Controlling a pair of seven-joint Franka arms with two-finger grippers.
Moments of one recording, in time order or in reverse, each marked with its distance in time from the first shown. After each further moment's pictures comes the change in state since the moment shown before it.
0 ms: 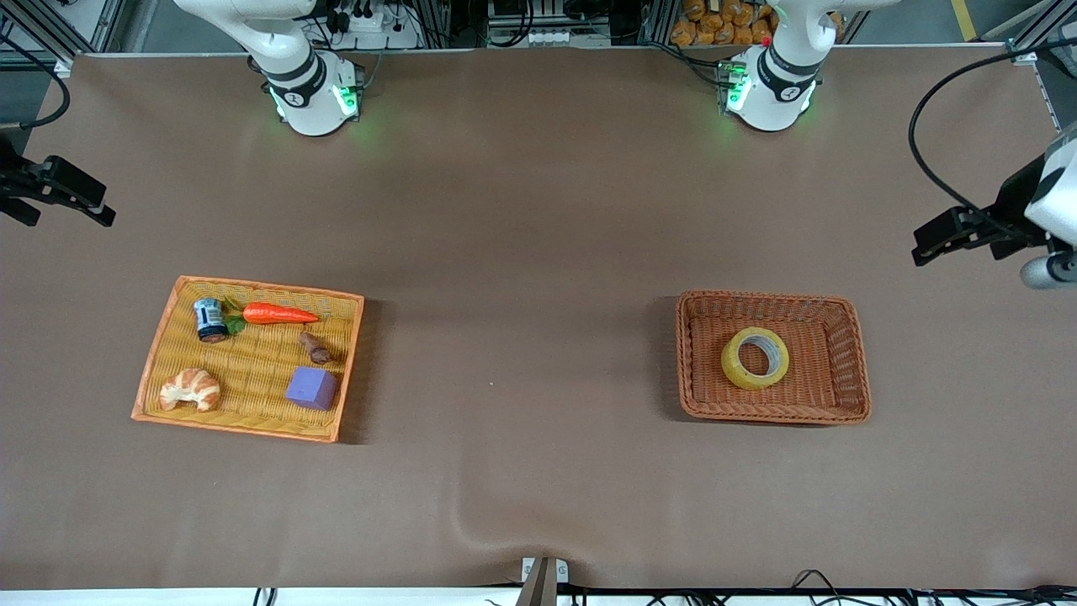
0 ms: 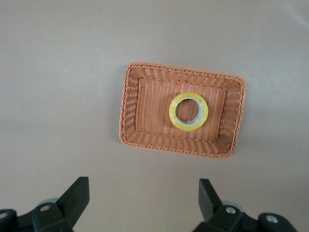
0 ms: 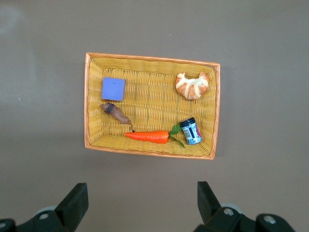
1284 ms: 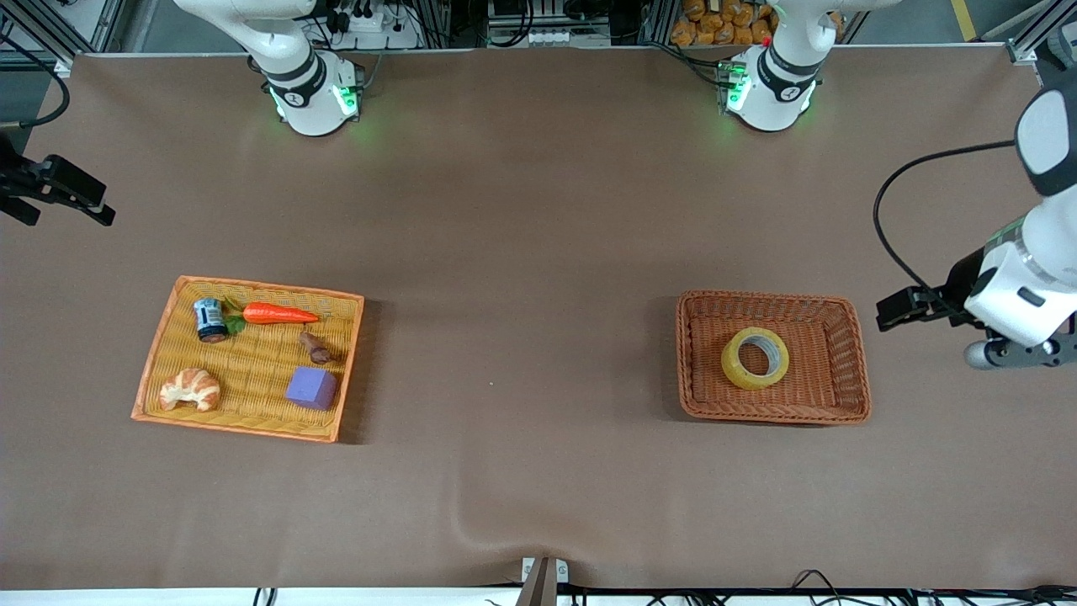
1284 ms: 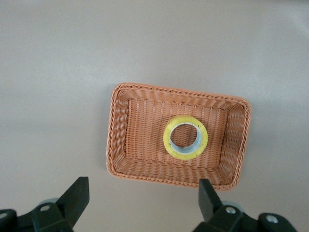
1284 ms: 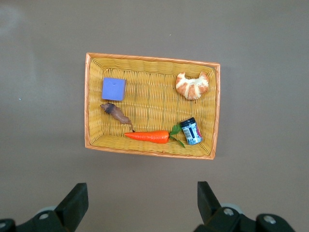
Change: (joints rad) left arm -0.013 0.149 0.003 -0.002 0.000 0.167 -0.012; right arm 0.000 -0.002 0.000 -0.001 0.001 0.001 0.000
